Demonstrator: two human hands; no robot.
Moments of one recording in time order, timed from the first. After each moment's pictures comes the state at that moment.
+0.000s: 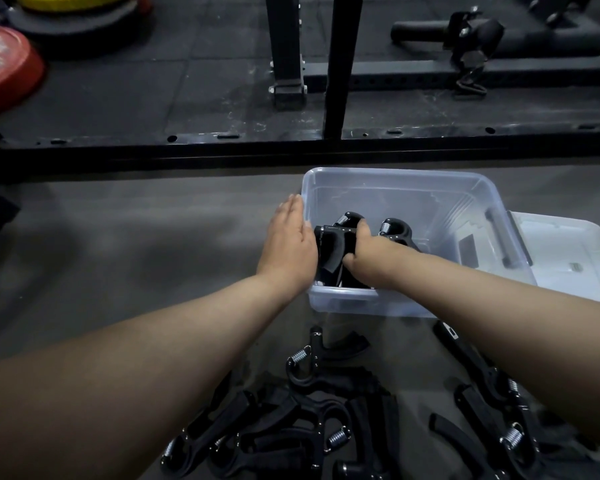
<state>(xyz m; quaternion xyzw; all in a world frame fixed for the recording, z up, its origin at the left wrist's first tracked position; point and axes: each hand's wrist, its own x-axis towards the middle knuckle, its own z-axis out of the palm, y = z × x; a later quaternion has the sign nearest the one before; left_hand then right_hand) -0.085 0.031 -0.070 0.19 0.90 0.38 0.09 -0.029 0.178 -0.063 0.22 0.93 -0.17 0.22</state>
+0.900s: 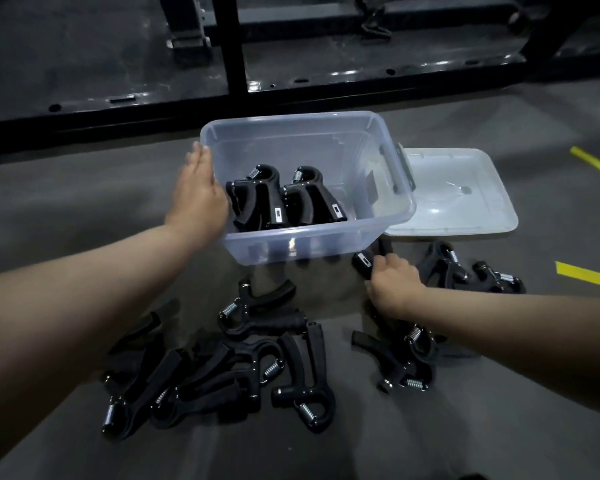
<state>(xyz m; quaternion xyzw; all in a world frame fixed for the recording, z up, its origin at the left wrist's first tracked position) -0.082 0.041 -0.062 0.25 0.92 0.29 0.05 0.169 0.244 -0.134 0.29 0.93 -0.04 0.22</state>
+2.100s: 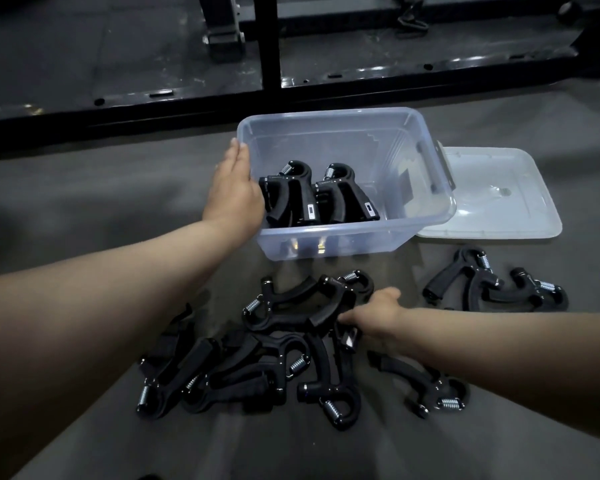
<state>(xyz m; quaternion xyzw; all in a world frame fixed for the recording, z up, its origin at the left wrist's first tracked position) -0.077 0.036 -0.063 0.23 0.93 0.30 0.06 0.152 0.151 -0.119 0.55 0.64 -0.51 0.16</state>
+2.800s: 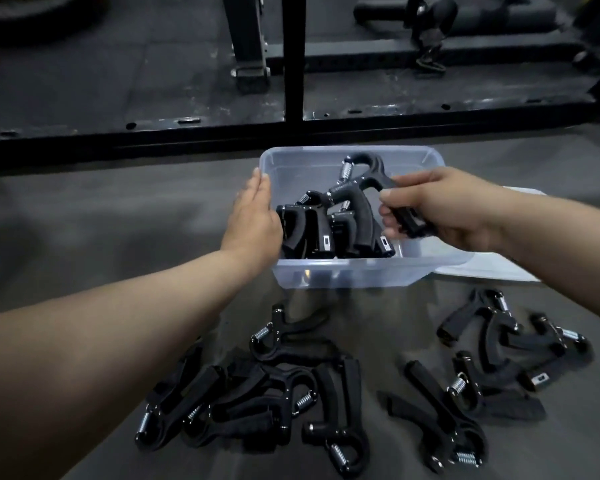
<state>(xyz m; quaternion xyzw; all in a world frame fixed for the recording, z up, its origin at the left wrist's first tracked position) -0.076 0.036 -0.064 0.23 0.92 0.32 0.07 0.062 0.246 0.045 0.29 0.67 -0.68 0.09</state>
